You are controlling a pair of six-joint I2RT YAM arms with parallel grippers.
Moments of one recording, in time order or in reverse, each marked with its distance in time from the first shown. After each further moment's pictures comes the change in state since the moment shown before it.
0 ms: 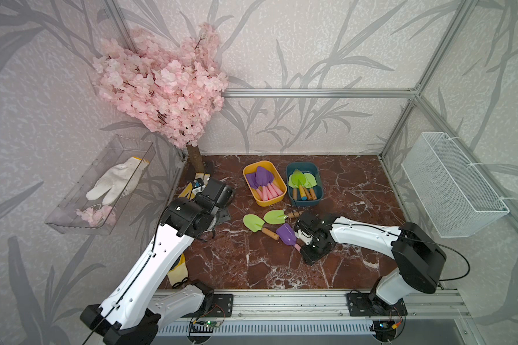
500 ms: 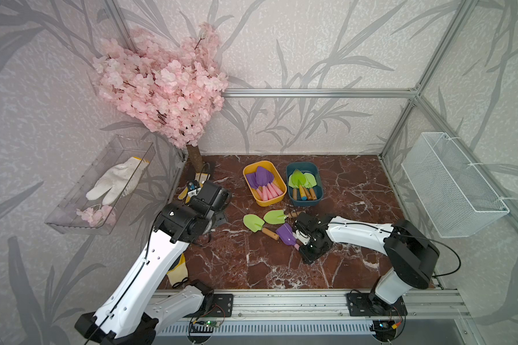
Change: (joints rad) left arm 0.006 -0.039 -0.001 -0.037 -0.001 -0.001; right arm 0.003 0.040 0.006 0.035 0.000 -0.008
